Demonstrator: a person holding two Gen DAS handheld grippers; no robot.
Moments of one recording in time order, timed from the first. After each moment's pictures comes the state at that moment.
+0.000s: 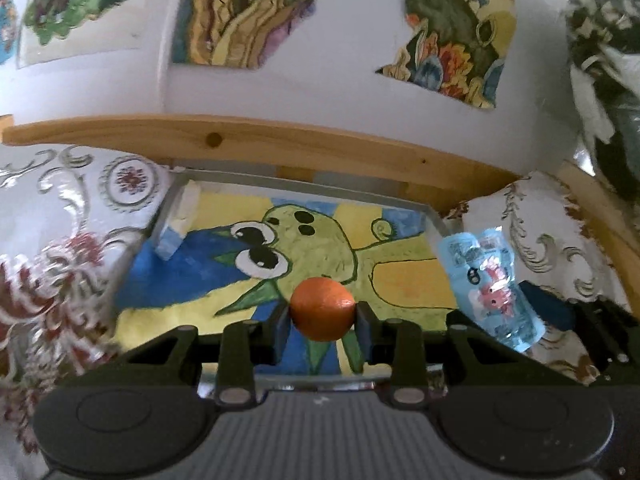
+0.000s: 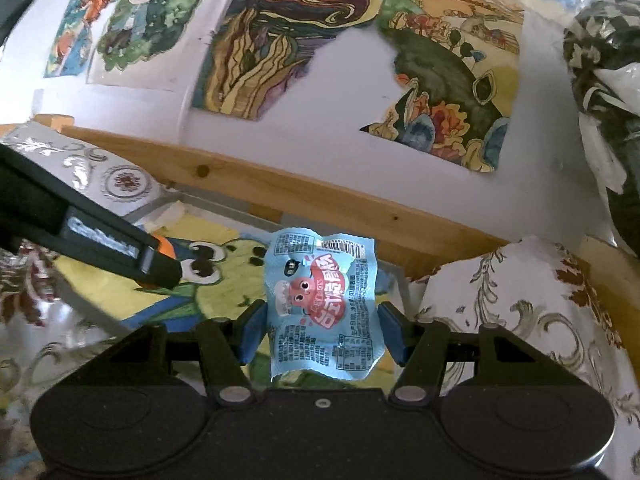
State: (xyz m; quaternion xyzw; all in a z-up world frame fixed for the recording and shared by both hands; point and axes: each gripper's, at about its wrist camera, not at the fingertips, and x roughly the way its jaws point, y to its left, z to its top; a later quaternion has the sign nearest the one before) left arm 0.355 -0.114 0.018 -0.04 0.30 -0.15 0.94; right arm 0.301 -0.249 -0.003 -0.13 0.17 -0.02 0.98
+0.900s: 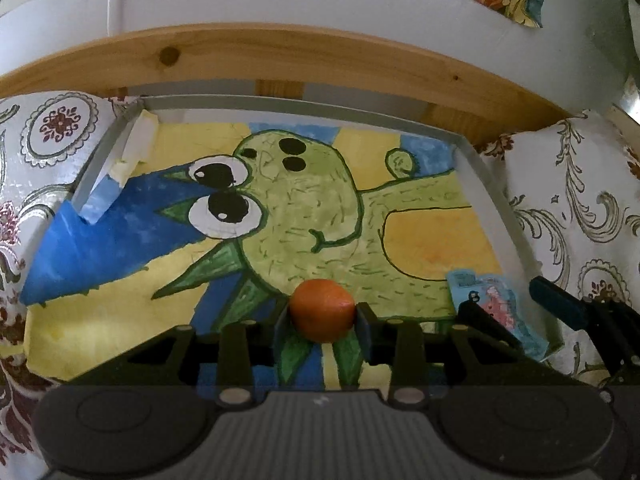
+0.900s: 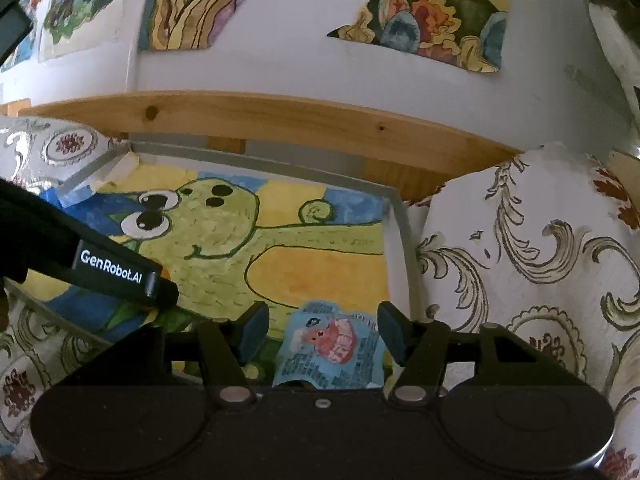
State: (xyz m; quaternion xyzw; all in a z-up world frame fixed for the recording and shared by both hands) left arm 0.421 -0.156 -0.023 -0.02 0.41 -0.13 0.90; right arm 0.361 -0.295 -0.039 -0.06 0.26 -0.03 0.96
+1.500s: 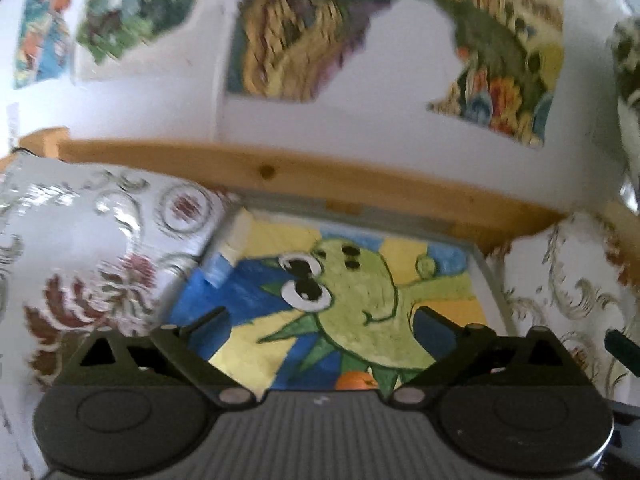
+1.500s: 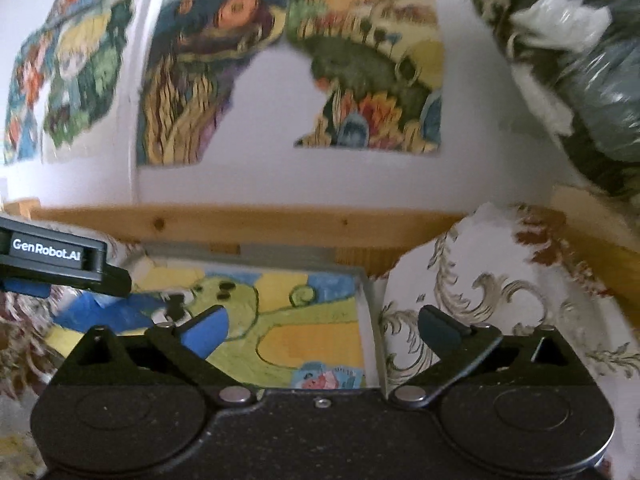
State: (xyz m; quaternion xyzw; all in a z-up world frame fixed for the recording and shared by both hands) left arm 0.340 -0.106 0.050 -0.06 0.27 -0.06 0.96; right arm 0.278 -0.299 0.025 0.00 0.14 -0.05 0.99
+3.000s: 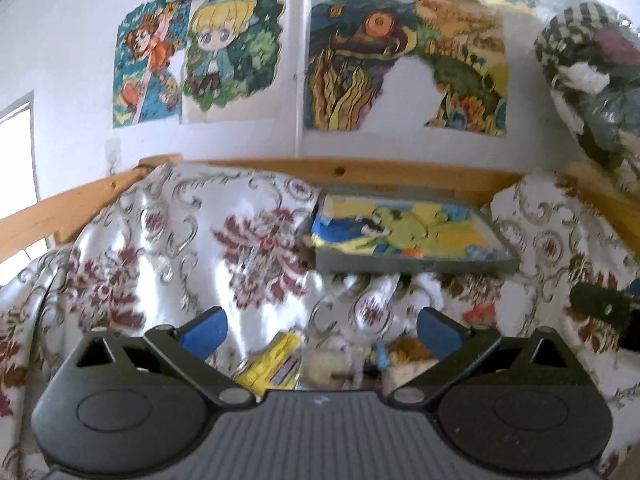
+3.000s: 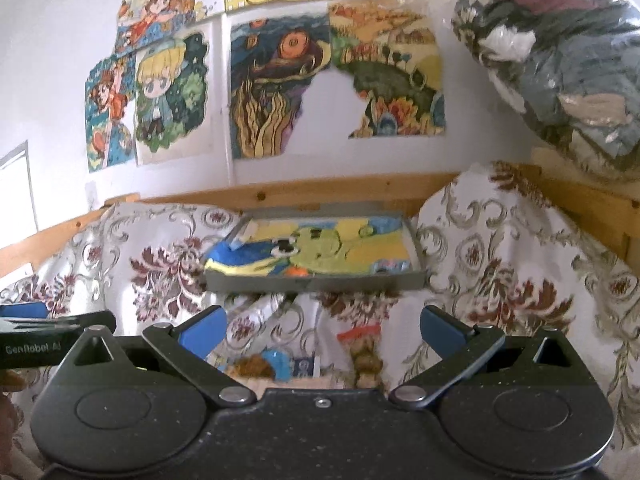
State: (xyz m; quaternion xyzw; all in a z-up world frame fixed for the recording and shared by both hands) left arm 0.078 -0.008 0.017 0.01 0.20 -0.03 0.98; right arm 0.040 -0.234 0.027 0.05 0.17 0.00 0.98
